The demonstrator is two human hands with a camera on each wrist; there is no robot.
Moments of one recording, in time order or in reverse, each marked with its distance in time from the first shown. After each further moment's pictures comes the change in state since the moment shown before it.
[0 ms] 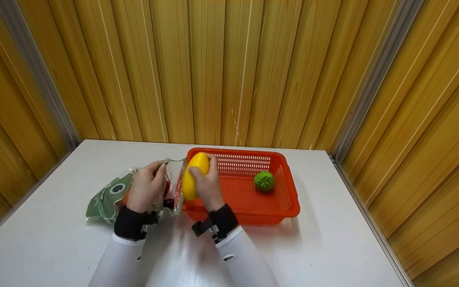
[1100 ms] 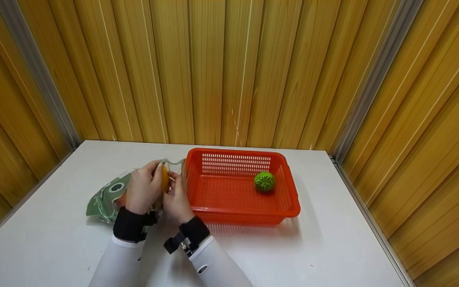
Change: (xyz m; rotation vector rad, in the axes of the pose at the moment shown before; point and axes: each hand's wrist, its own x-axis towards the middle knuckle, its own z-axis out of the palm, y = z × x) left_hand -0.005 0.004 -0.003 0.145 0.134 0.128; right_hand -0.017 0.051 0.063 0.078 -0.255 0.010
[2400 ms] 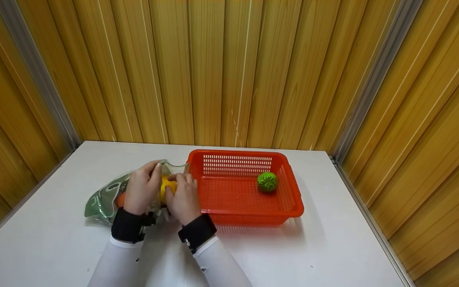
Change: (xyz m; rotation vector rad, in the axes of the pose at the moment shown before) left_hand 0.001 -0.021 0.004 -0.129 -0.024 -0.018; right_hand 0.009 0.003 -0.007 -0.783 0.241 -0.207
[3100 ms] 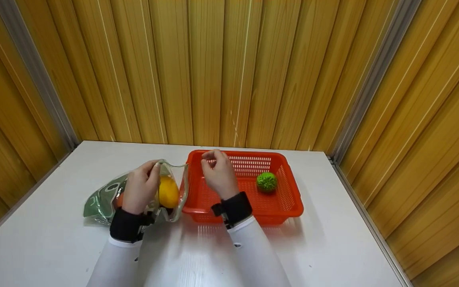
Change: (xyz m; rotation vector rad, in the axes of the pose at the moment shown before) left_hand 0.002 -0.004 -0.001 -0.018 -0.001 -0.037; right_hand 0.038 0.010 -0.101 0.099 0.013 0.134
